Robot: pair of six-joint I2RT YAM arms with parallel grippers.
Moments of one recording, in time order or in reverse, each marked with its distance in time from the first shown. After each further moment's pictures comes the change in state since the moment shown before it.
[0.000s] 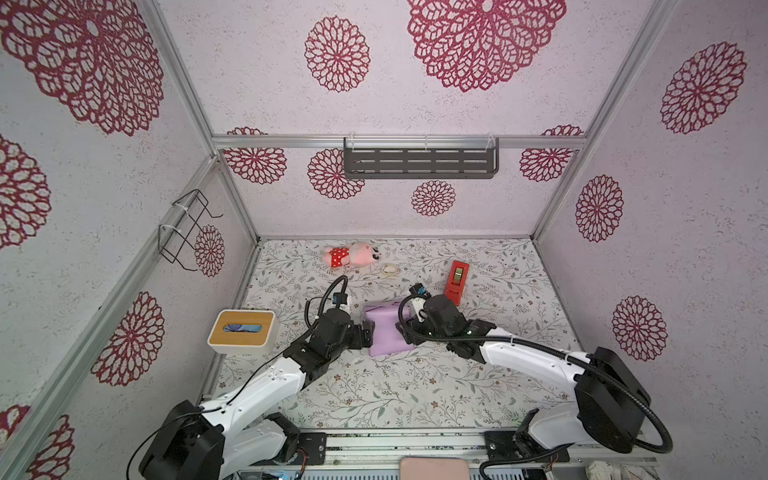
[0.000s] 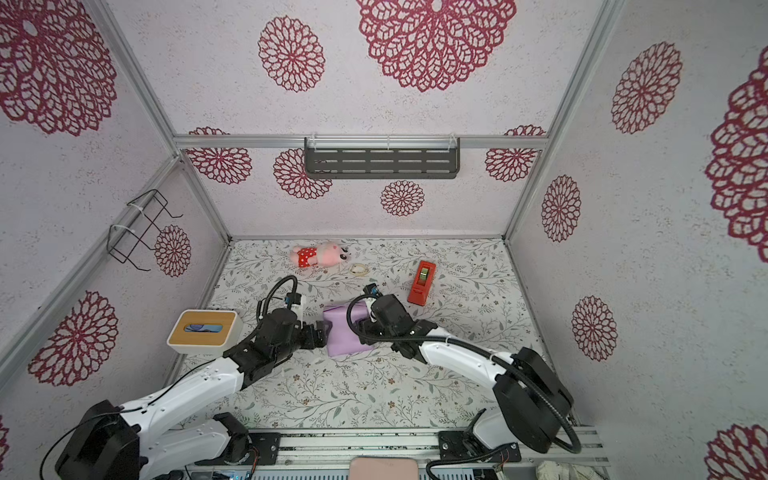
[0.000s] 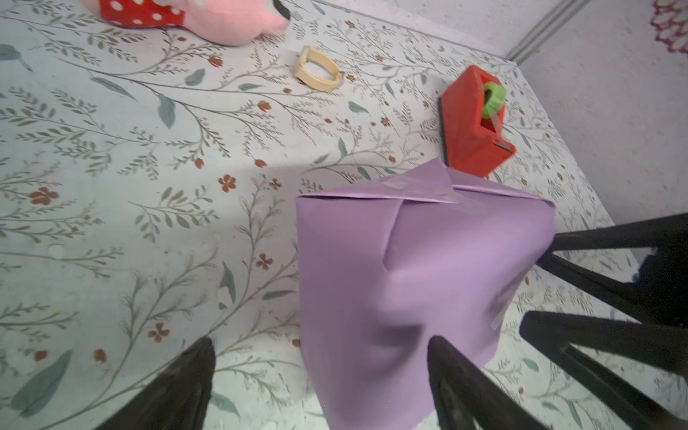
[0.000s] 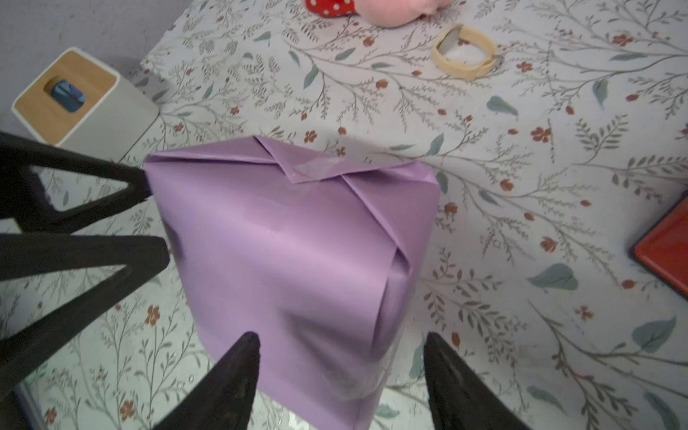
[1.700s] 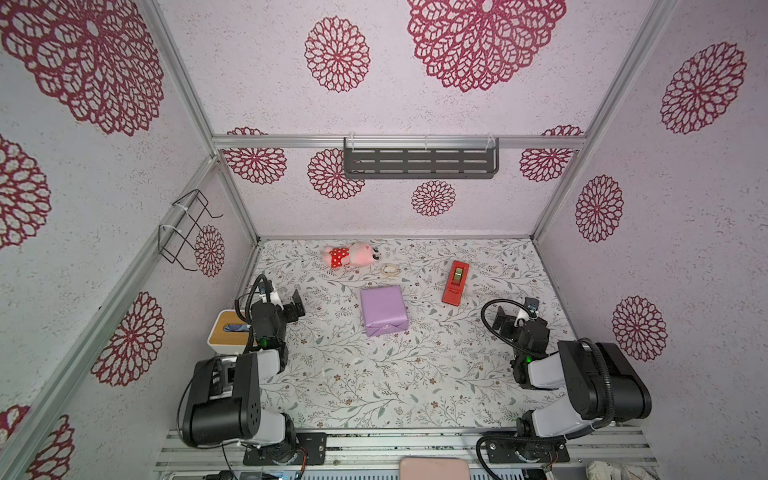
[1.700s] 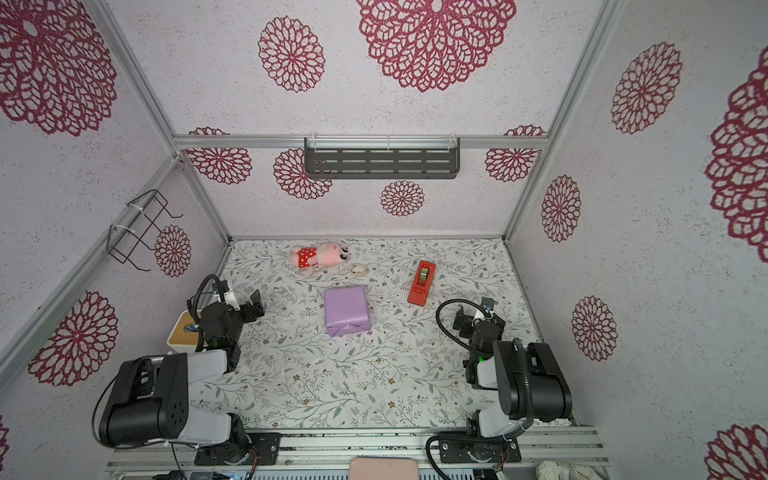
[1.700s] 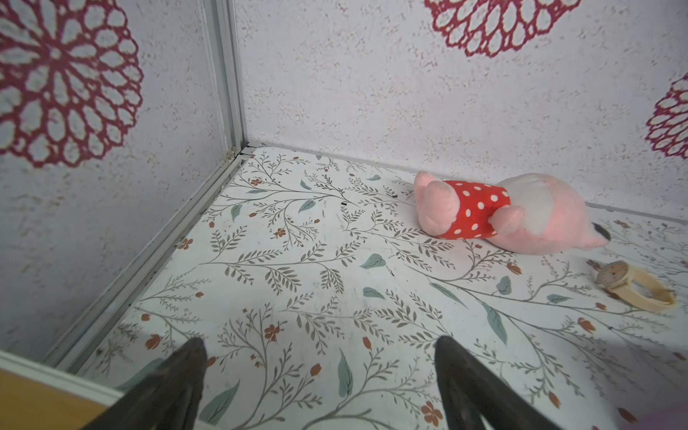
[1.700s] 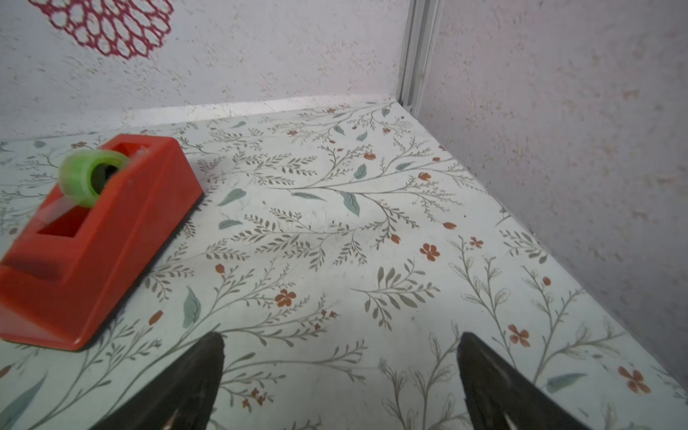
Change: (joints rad) left arm 0.731 0.360 -0.206 0.917 0.072 0.444; right arm -0.837 0.065 -0.729 1.207 0.125 -0.282
